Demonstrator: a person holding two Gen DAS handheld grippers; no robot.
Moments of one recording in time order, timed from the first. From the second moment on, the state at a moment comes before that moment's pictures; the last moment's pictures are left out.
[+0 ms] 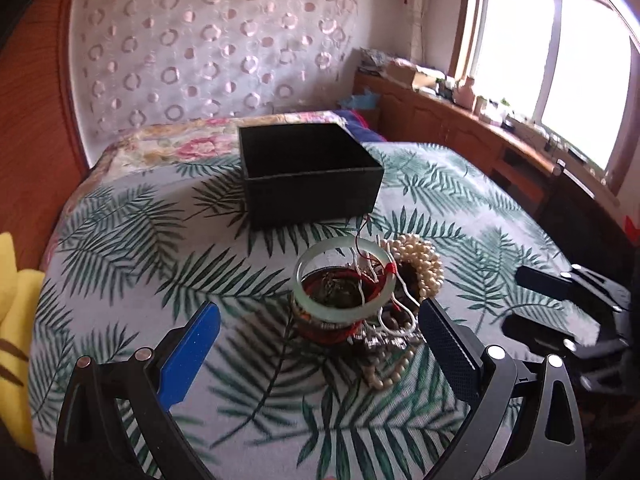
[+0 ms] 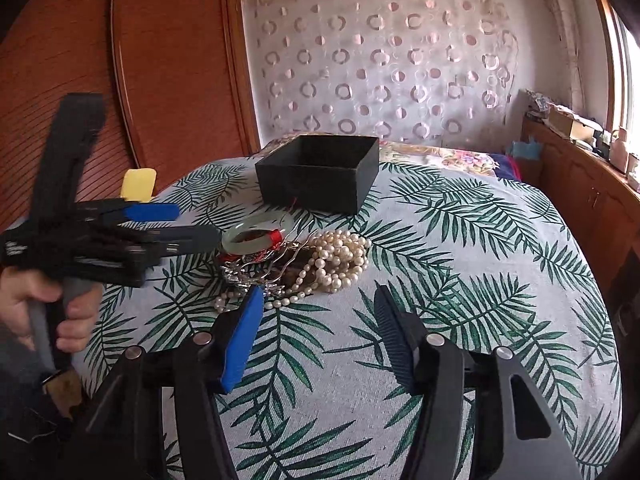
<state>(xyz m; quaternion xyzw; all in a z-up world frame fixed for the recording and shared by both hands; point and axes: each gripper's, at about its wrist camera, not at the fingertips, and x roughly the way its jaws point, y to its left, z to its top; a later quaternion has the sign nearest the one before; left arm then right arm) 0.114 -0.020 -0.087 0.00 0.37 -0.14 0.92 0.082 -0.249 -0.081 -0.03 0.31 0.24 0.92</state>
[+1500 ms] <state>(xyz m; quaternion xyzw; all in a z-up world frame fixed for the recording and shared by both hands) 0.115 0.034 -0.085 -0.04 0.37 -0.14 0.92 0.115 -0.160 -0.085 -0.22 0.34 0.37 0.83</state>
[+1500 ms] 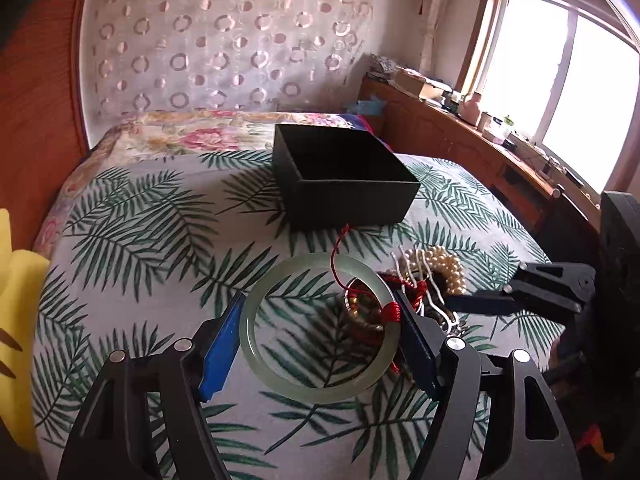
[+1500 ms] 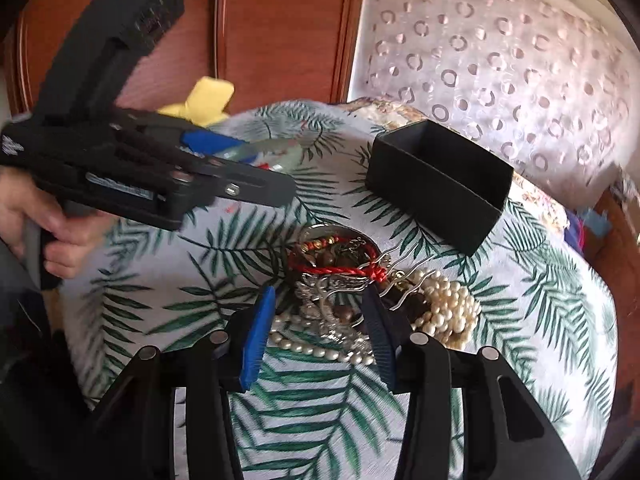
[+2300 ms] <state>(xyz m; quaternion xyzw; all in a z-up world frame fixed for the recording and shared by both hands) 0.102 0.034 -0.078 -0.04 0.36 -0.14 0.92 0.114 -0.191 -0.034 -0.23 0.33 0.39 0.83</state>
